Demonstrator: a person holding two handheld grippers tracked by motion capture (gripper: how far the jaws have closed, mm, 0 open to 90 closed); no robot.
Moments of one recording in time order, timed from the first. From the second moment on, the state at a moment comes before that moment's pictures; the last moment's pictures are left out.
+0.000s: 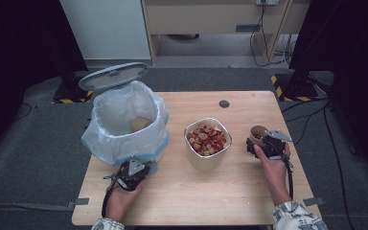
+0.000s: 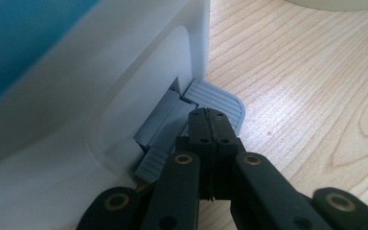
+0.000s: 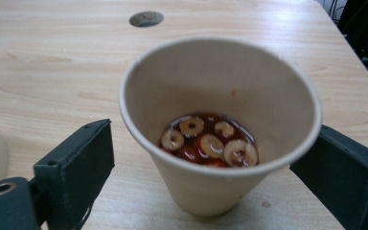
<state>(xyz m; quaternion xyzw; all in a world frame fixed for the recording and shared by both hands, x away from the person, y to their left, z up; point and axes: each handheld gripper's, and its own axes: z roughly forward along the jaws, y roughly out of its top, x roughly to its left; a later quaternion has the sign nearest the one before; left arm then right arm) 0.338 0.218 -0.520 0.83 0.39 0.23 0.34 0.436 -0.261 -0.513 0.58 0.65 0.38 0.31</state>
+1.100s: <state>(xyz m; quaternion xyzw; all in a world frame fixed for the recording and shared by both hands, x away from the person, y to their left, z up) 0.338 0.218 -0.520 0.83 0.39 0.23 0.34 0.451 -0.264 -0.526 0.57 0.64 0.40 0.31</state>
